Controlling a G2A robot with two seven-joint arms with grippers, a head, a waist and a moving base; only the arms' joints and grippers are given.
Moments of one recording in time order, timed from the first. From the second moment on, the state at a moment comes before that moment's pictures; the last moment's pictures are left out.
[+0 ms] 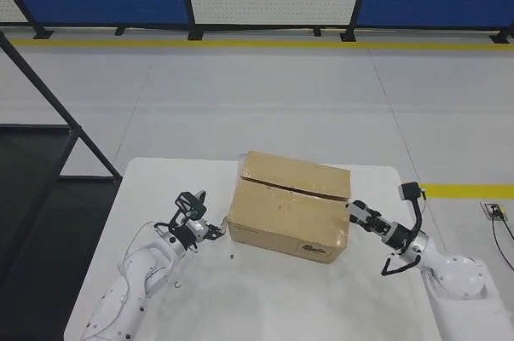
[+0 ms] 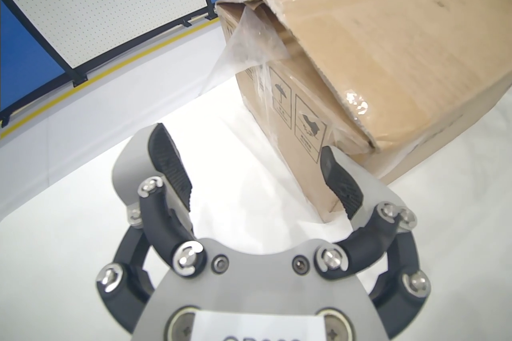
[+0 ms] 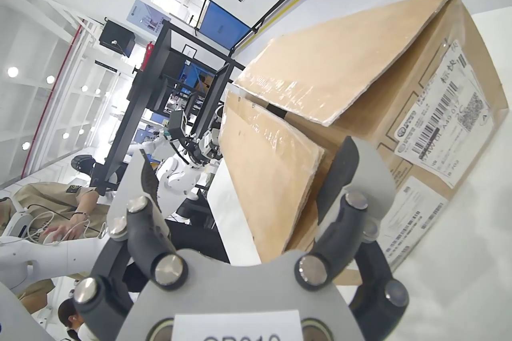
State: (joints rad) left arm 0.90 -1.20 -1.22 -1.23 1.42 -0.48 0.15; right arm -1.00 -1.19 1.57 -1.39 -0.01 -0.48 0.85
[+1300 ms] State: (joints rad) left arm 0.95 -1.19 -1.23 -1.27 1.43 -0.50 0.17; right arm -1.04 -1.15 1.49 -1.46 -0.10 -0.61 0.79
